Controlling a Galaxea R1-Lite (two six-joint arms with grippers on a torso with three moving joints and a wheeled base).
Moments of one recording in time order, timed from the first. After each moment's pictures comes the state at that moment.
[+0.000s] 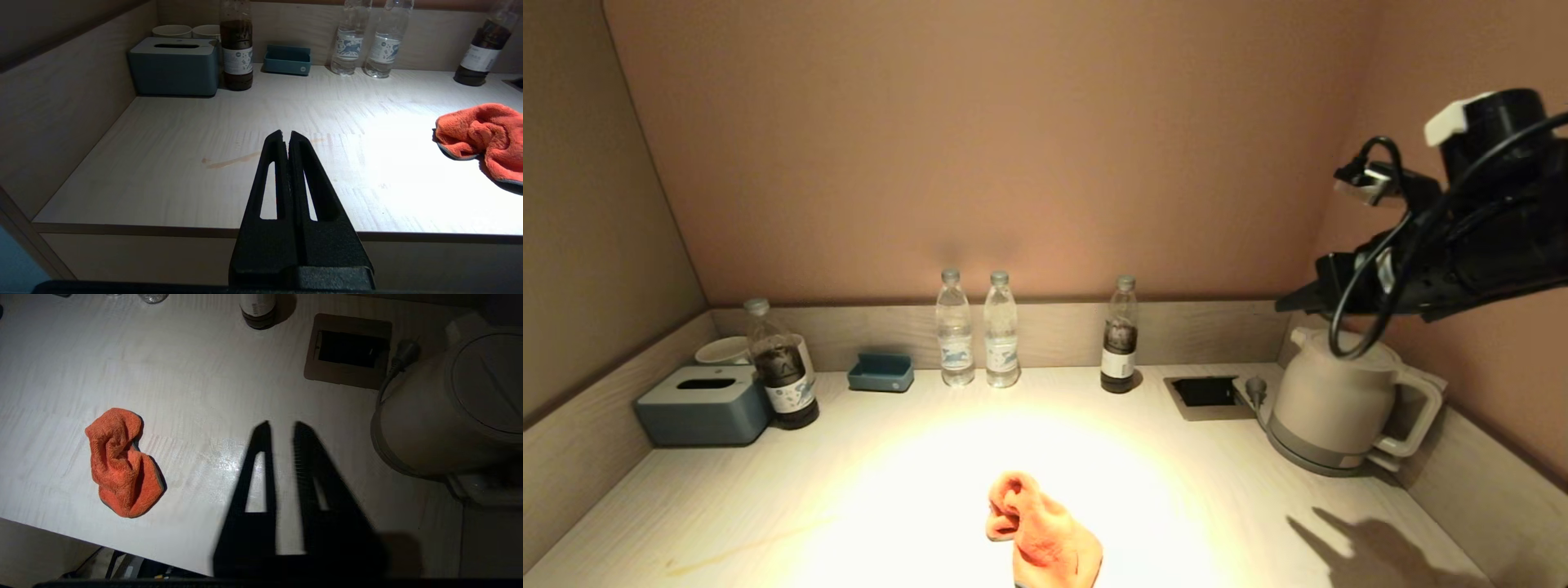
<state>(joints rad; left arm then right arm) -0.01 0.00 0.00 0.01 0.01 -0.06 -0.02 1.64 -1.51 0.55 0.29 -0.08</state>
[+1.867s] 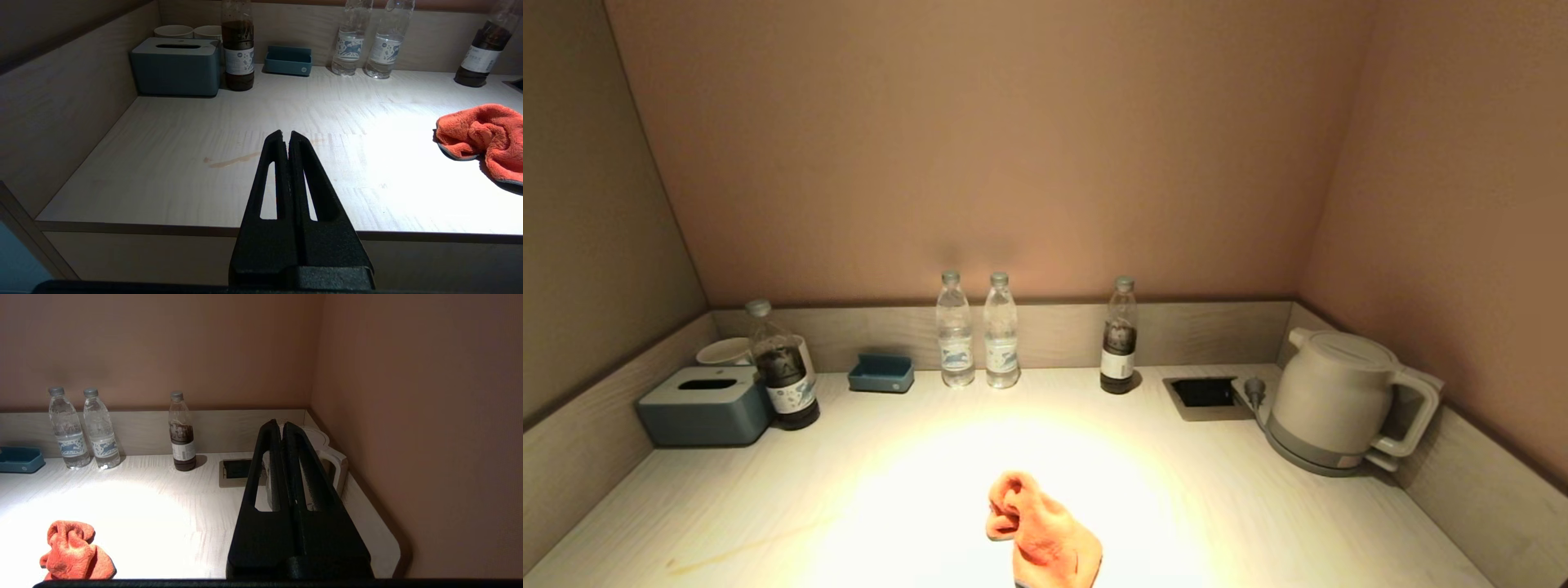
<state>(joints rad) -0.01 0.00 0.00 0.01 0.01 -0.06 -0.03 0.45 -0.74 0.13 -0.05 -0.05</state>
